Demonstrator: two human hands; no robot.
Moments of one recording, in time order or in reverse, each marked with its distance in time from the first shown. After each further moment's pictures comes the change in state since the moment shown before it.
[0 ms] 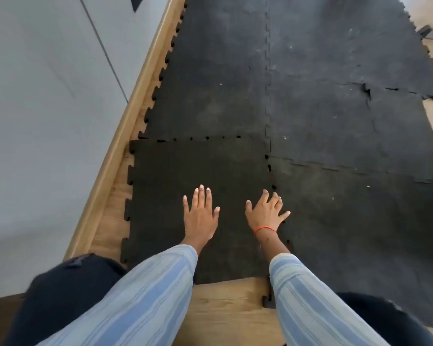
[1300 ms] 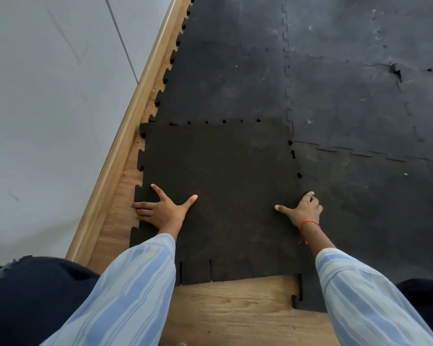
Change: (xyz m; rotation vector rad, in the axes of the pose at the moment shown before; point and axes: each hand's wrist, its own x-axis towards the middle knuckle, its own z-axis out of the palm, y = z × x) left_hand 0.017 -0.116 0.047 -0.366 -0.009 -0.799; right_hand 0.036 0.060 0.036 0.107 -0.112 0.129
